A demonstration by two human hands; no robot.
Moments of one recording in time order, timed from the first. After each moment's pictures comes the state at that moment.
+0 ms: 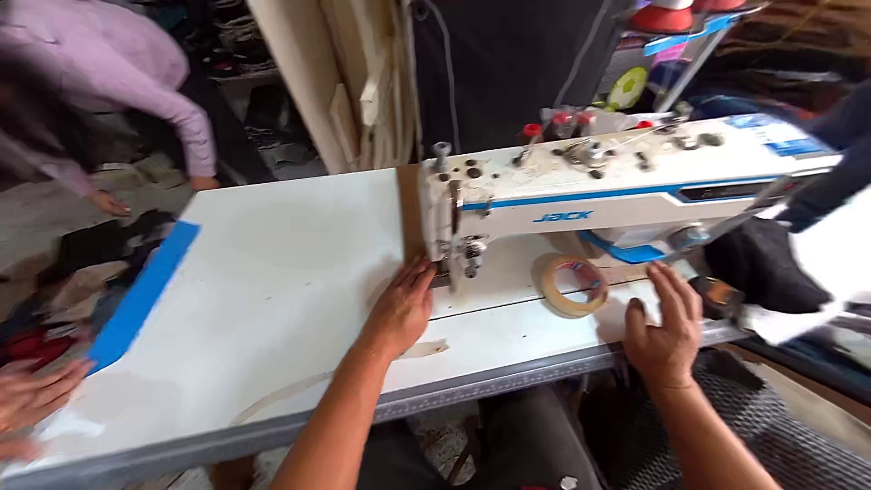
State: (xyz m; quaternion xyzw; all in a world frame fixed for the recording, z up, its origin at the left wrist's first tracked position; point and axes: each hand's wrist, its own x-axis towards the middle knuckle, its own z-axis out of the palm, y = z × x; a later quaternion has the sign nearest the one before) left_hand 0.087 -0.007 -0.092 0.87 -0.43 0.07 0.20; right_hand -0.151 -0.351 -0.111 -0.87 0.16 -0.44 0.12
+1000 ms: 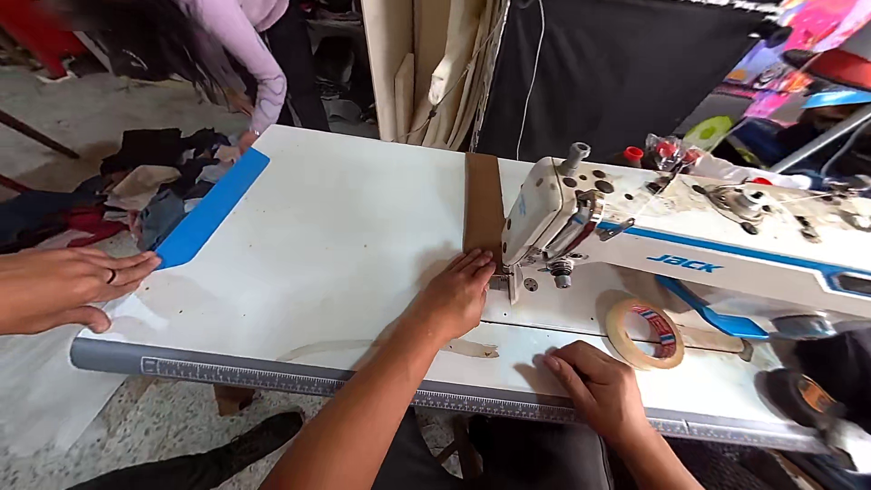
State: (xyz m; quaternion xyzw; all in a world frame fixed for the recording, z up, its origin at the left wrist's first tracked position) left_hand 0.099 -0.010 -0.087 0.88 -0.42 0.03 0.21; right_hand -0.079 -0.235 -0.104 -0.92 -0.09 -0.23 0.32
